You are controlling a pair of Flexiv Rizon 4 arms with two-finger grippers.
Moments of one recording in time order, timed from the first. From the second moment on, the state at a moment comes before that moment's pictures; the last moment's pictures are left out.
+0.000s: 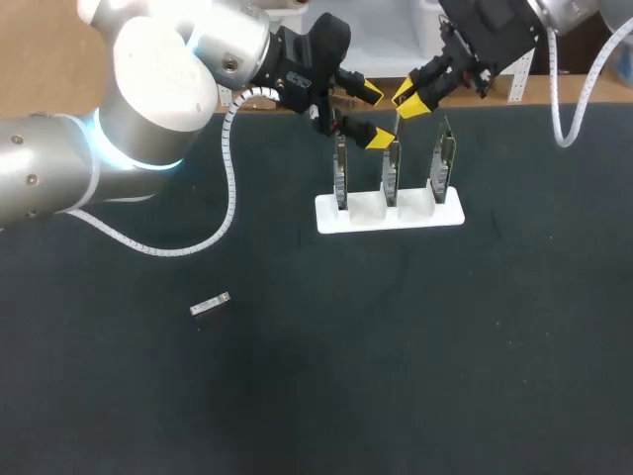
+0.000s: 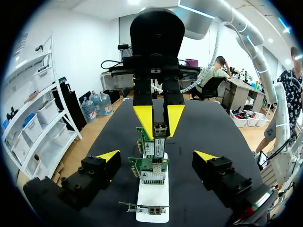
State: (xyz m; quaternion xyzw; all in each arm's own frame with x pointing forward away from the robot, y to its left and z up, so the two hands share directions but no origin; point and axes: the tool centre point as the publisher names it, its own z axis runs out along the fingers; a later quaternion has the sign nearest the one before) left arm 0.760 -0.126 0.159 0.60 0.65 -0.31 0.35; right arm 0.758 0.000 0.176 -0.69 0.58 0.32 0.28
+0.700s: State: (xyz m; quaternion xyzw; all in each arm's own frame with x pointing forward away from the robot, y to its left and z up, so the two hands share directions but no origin) left arm 0.760 -0.126 0.159 0.60 0.65 -0.31 0.35; right arm 0.761 0.004 0.170 -0.68 0.59 0.33 0.27
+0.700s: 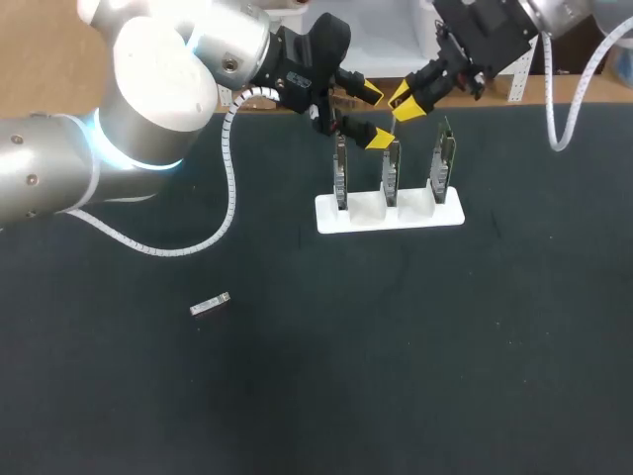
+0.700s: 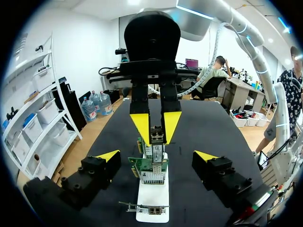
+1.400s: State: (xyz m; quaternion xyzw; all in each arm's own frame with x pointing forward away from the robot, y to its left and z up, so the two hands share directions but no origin) left arm 0.760 -0.126 0.159 0.60 0.65 -0.31 0.35; right arm 0.763 0.004 0.169 -0.68 0.60 0.33 0.27
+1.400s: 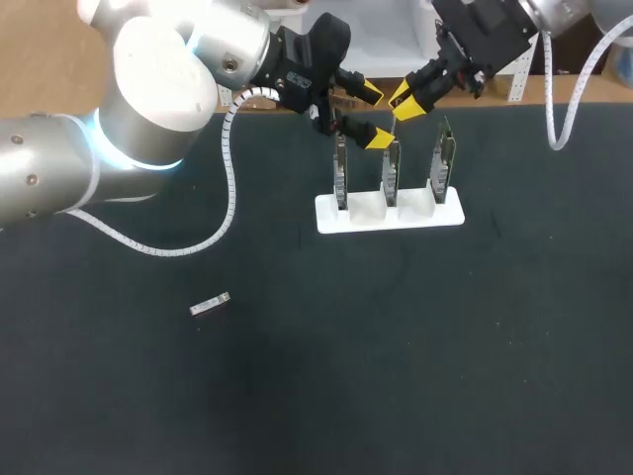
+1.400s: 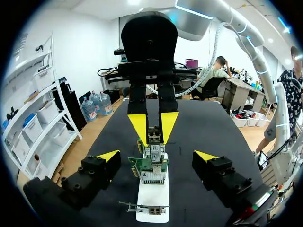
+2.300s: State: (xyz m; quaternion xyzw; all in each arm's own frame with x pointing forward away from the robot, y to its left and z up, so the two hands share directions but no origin) left arm 0.760 -0.126 0.159 0.60 0.65 -0.31 0.35; right arm 0.764 0.000 0.172 -0.68 0.60 0.33 0.27
